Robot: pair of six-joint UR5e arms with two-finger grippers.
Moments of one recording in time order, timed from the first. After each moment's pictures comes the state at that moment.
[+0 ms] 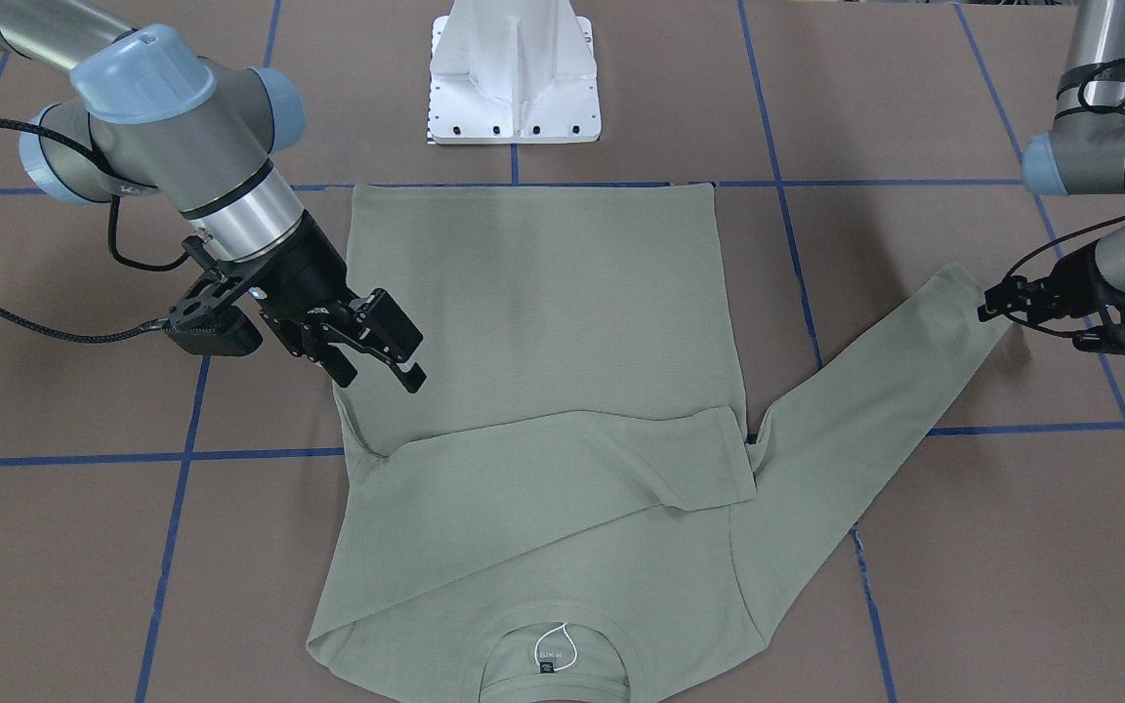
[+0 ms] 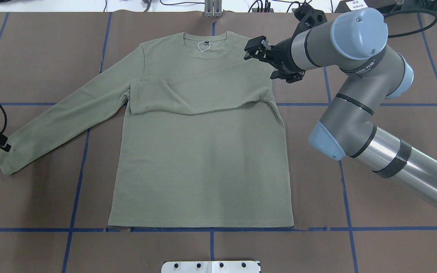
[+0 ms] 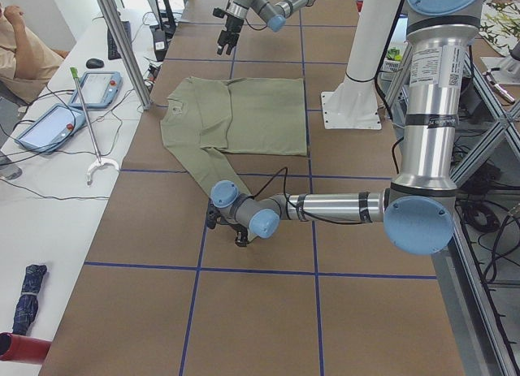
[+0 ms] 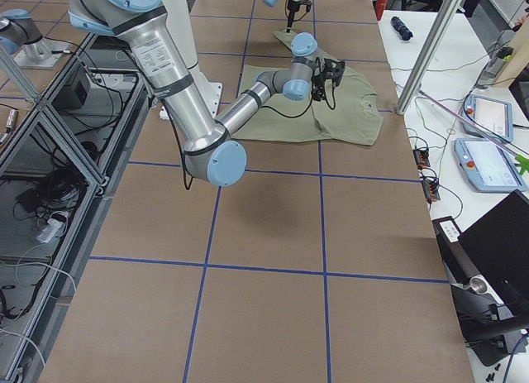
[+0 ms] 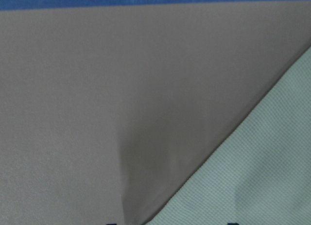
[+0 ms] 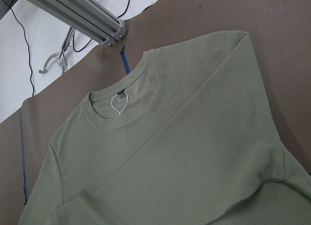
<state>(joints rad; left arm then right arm) -1.08 -1.59 -1.40 -2.08 -2.41 -0.51 0.79 -1.00 1.66 -1.02 1.89 1.63</state>
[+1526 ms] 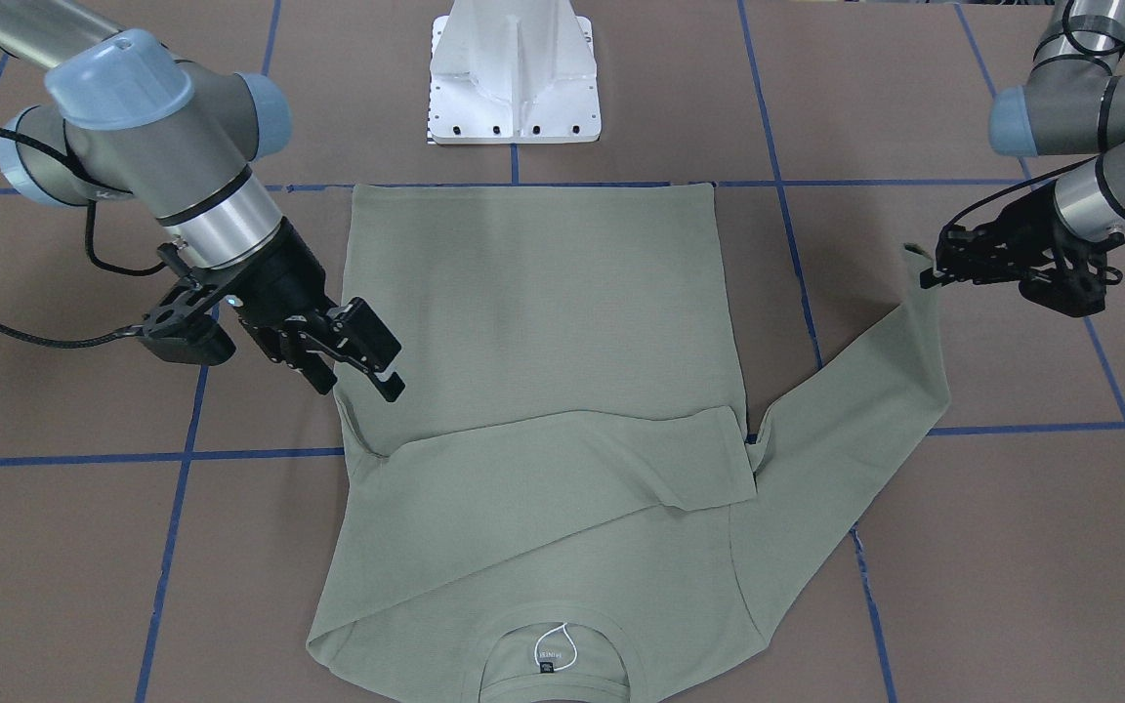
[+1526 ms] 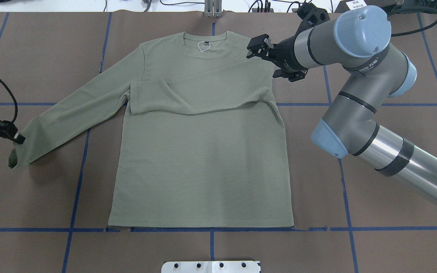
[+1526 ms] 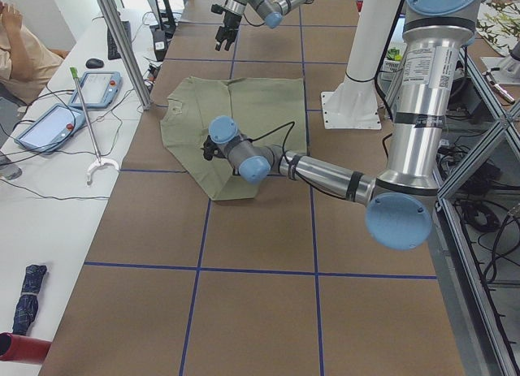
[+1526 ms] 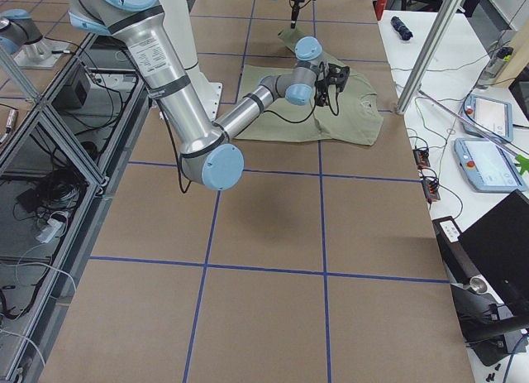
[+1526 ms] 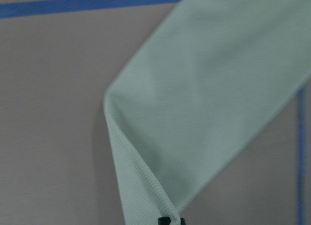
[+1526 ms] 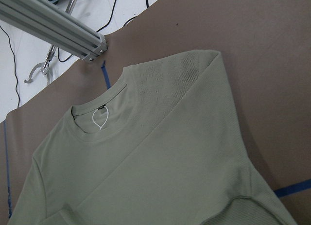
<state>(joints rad) -1.07 -1.75 -1.71 -2.07 -2.58 -0.81 0.86 -1.05 1.66 -1.02 1.97 1.59</state>
